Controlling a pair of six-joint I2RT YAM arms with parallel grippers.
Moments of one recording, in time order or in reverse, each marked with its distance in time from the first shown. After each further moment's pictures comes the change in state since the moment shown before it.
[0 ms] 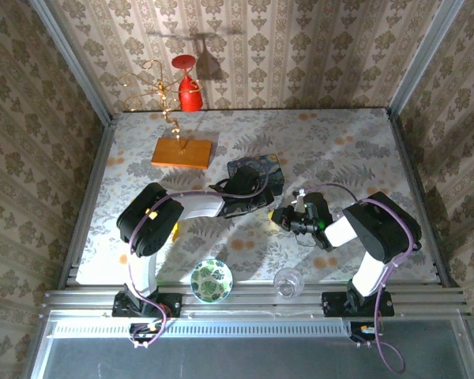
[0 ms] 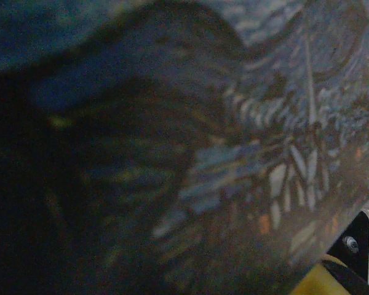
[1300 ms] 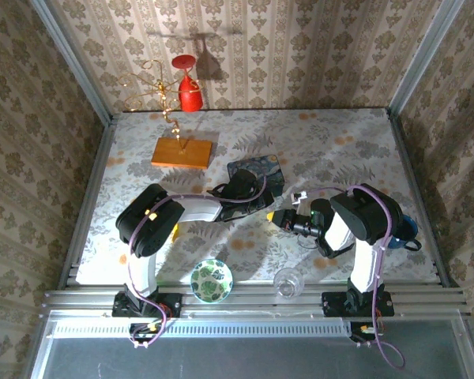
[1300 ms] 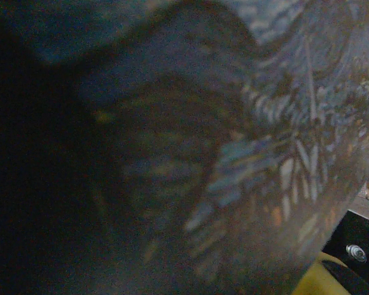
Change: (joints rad) left arm 0.001 -0.008 -0.079 0.150 0.019 -0.019; right arm -0.038 0.196 -0.077 0.470 -0.145 -0.001
